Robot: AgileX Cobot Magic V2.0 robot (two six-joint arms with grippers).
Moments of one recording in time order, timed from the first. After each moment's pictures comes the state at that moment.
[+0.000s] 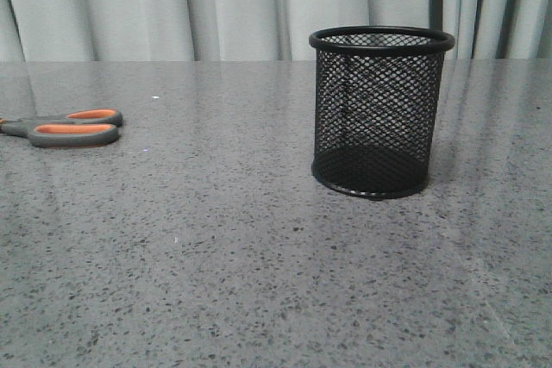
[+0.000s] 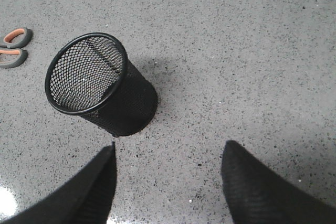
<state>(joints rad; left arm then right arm) -0.09 0.59 -0.86 -0.40 0.96 0.26 0.02 0.74 -0.90 0.40 0.99 -0.14</state>
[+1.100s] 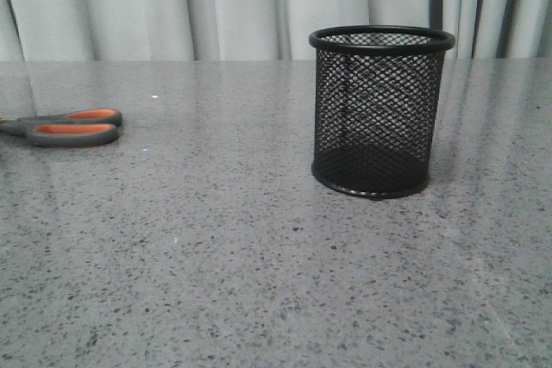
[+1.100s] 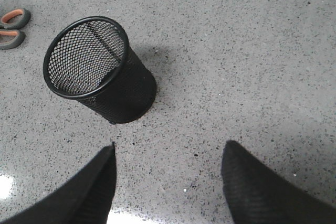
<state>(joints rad) -0.09 1.53 -1.38 -0.27 1.24 1.39 0.02 0.74 -0.90 0.40 1.02 -0.19</state>
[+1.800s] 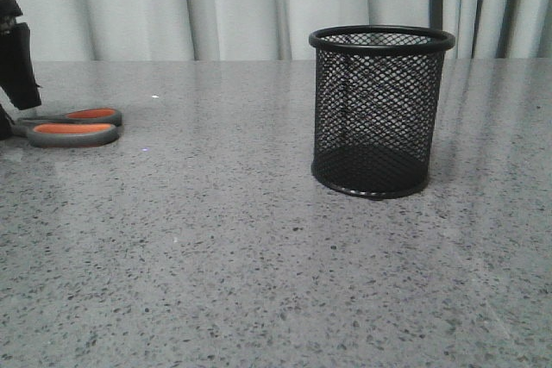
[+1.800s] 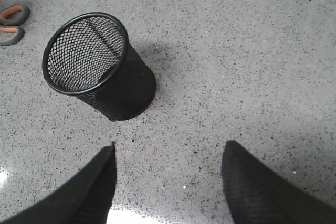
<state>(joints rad) -0.09 1.75 -1.40 -0.27 1.13 1.48 0.02 0.74 -0.90 0.40 1.03 -0.19</state>
